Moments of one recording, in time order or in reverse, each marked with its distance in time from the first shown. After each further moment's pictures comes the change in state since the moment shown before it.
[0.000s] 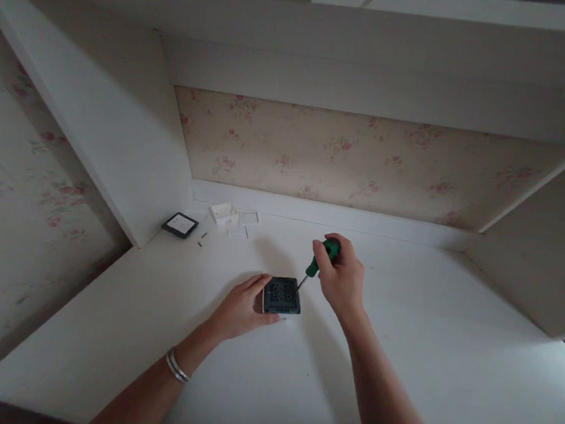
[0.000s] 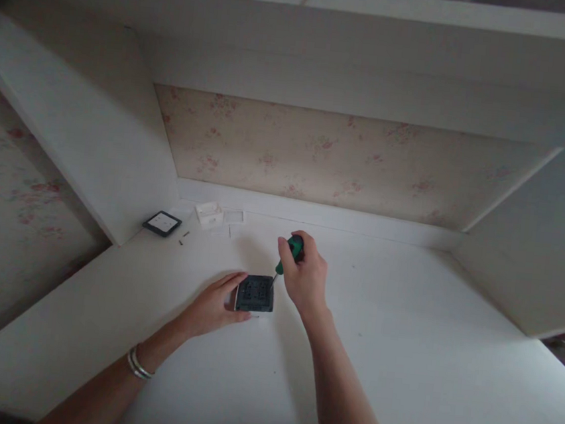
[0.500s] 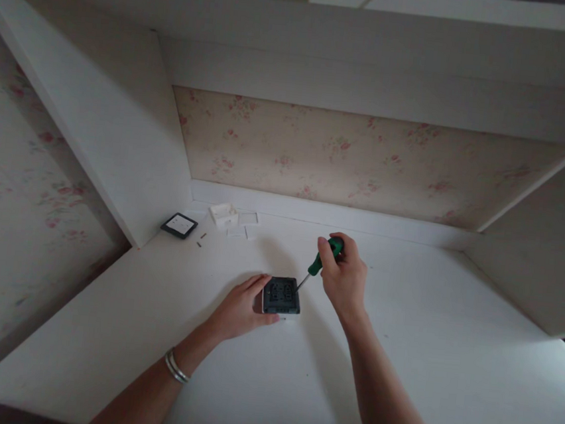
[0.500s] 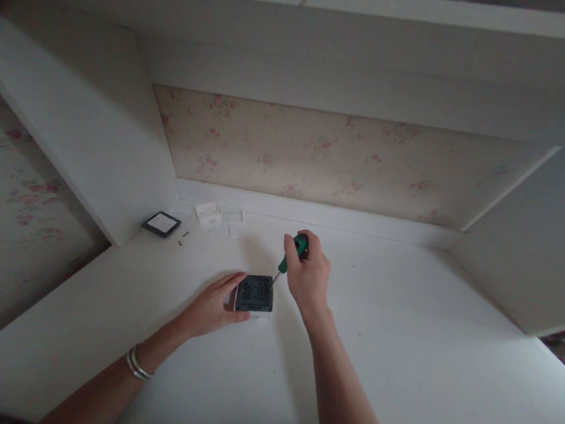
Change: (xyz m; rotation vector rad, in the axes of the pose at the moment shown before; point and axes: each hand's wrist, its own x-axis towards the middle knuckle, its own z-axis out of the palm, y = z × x) left_hand 0.000 -0.003 0.001 0.024 0.002 0.018; right_hand 0.002 0.003 0.000 -0.014 0.069 0.069
